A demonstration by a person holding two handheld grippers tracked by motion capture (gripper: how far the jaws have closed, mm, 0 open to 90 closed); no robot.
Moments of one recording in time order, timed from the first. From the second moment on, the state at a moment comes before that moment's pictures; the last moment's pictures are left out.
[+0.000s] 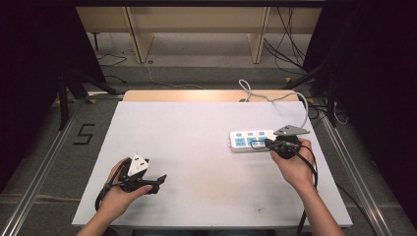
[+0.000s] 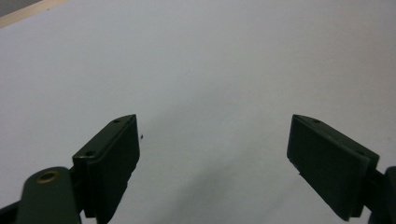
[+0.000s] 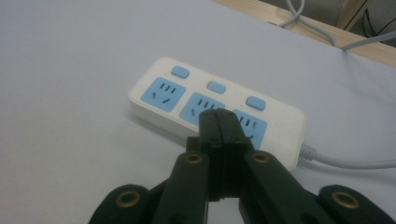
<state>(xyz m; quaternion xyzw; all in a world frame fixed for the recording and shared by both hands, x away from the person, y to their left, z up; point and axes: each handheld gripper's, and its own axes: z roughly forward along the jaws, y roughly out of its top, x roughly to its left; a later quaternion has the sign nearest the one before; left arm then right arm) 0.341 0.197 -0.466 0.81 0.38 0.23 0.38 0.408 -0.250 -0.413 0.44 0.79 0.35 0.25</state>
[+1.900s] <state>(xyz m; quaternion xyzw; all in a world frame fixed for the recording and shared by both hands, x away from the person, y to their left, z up) 0.342 0.197 -0.467 0.81 0.38 0.23 0.38 0.489 -0.239 -0.404 0.48 0.81 0.26 0.21</state>
